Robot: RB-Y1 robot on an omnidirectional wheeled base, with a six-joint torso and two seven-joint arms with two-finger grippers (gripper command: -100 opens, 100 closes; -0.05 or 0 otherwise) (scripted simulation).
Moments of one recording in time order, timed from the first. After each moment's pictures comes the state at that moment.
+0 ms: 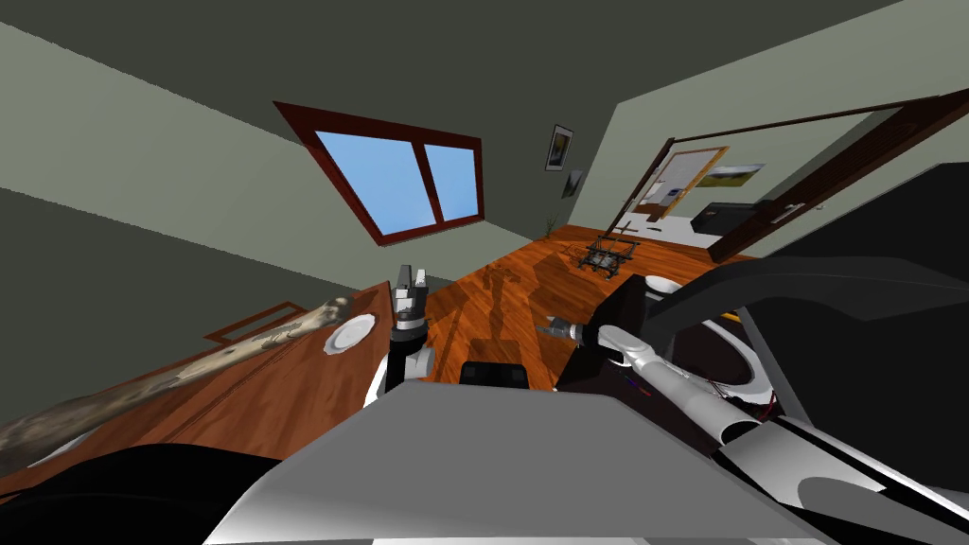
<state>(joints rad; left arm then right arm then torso) 0.50 0.01 -0.05 -2.20 -0.12 -0.63 -0.04 -0.10 -0.82 0.48 -1.12 0.99 -0.68 -0.02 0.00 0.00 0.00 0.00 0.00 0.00</state>
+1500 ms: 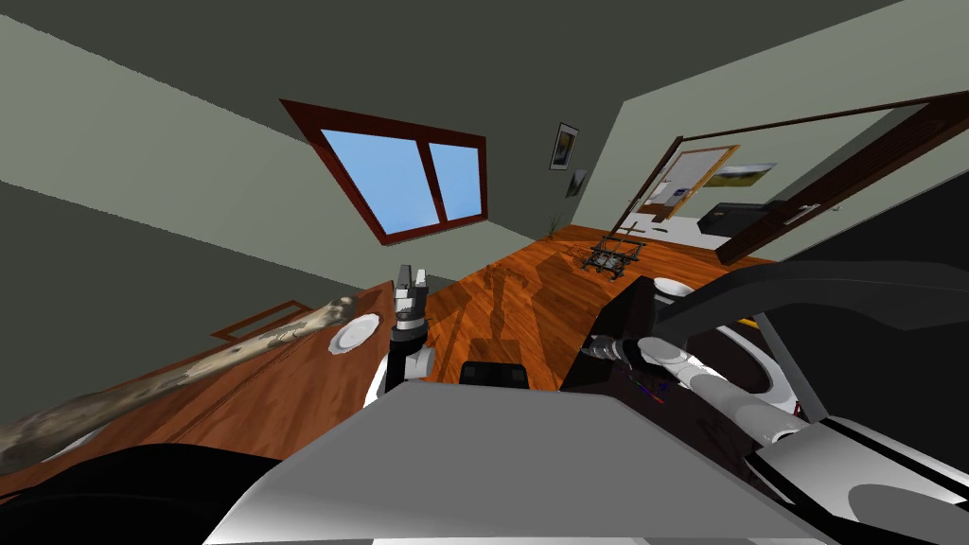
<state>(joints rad) 0.50 0.01 -0.05 -2.20 -0.12 -0.63 -0.04 -0.12 -0.94 0.48 -0.77 1.27 -0.65 -0.04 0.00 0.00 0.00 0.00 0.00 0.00</state>
